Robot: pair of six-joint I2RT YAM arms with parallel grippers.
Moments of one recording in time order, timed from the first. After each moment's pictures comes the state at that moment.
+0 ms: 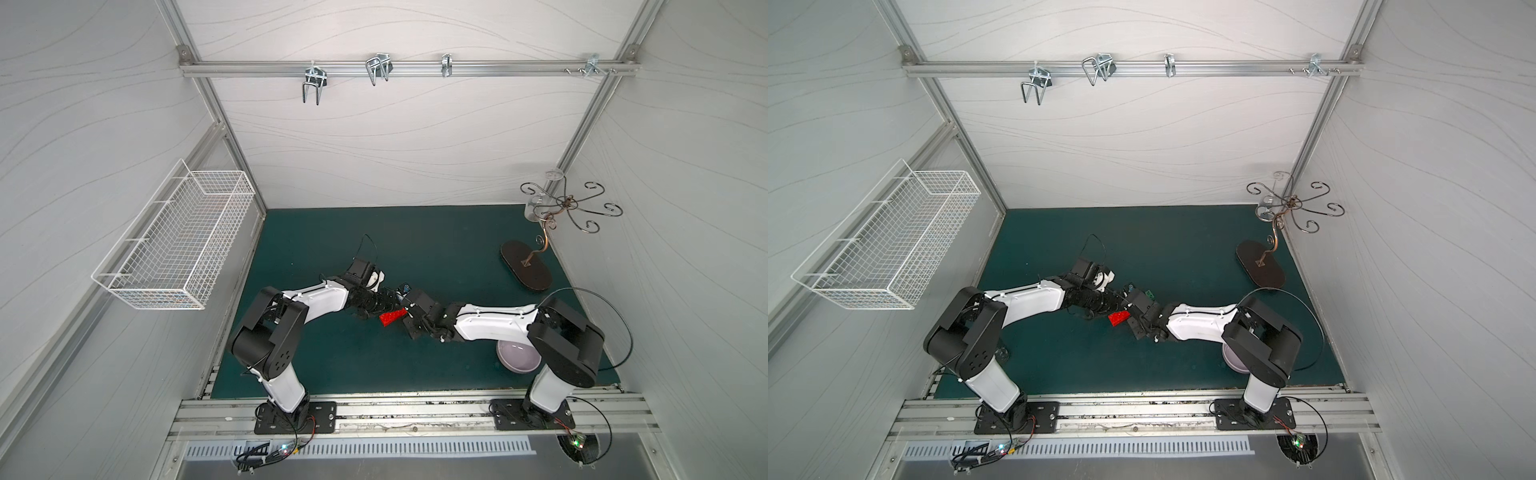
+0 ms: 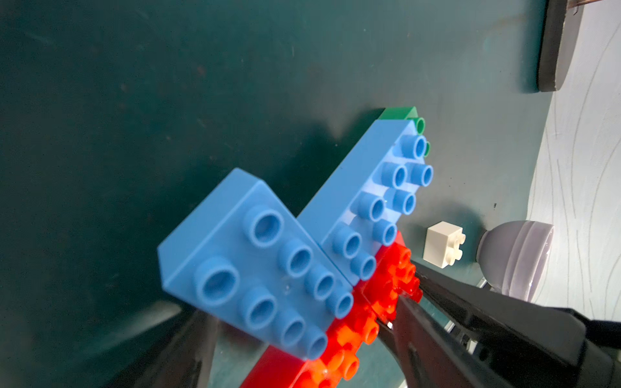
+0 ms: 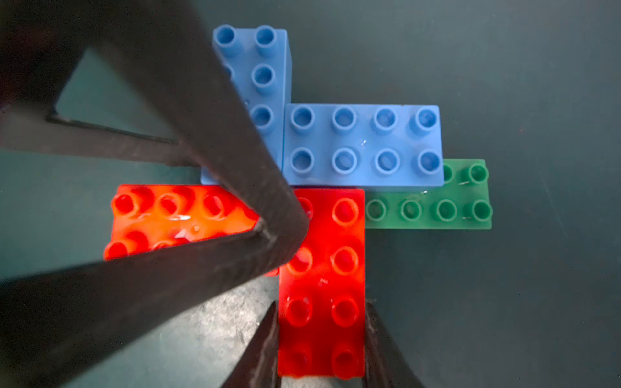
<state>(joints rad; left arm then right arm) -0.47 1.69 0.88 -0.30 0.48 -0.55 1.04 1.70 0.89 -0.16 0.20 0.31</state>
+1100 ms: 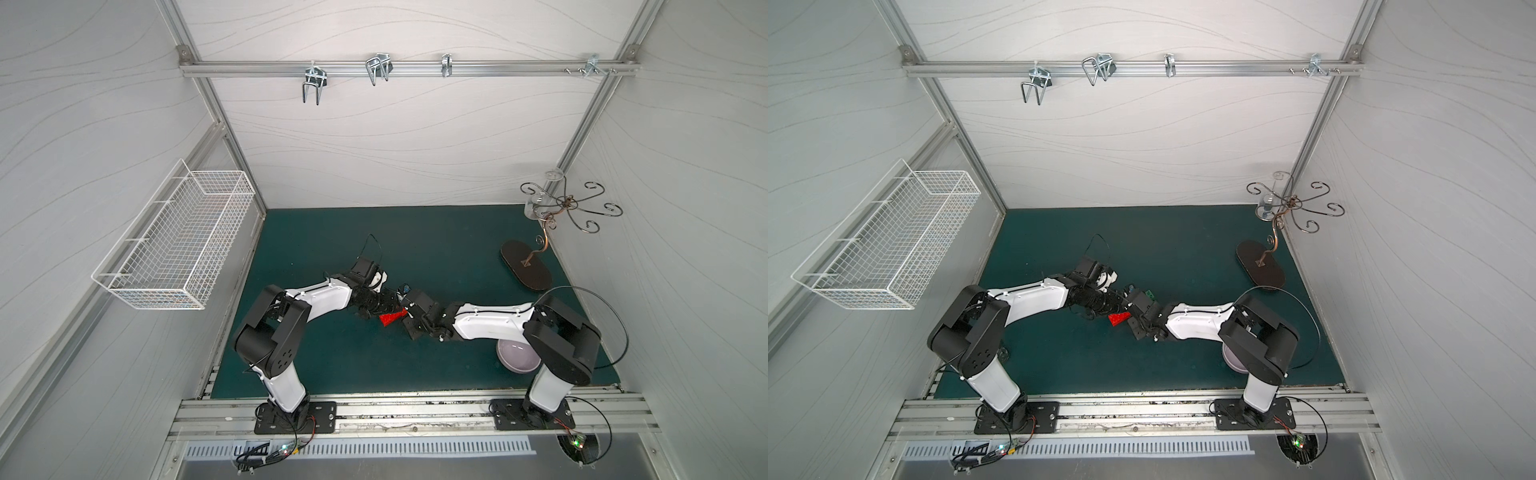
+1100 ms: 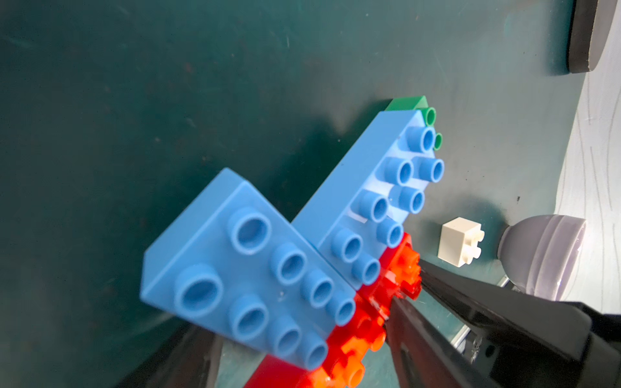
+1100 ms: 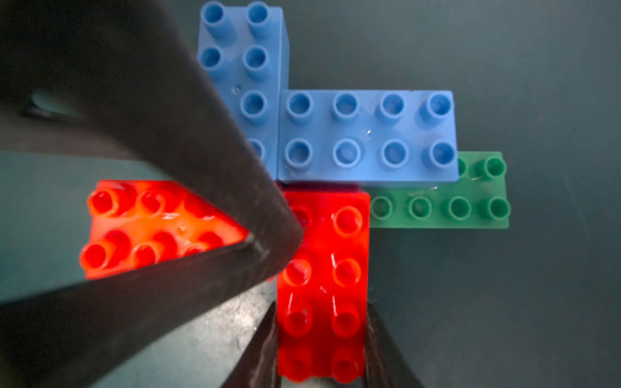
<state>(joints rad) -0.50 1.71 0.92 -0.35 0.43 -0.52 1.03 1.72 0.90 -0.17 0.16 0.30</state>
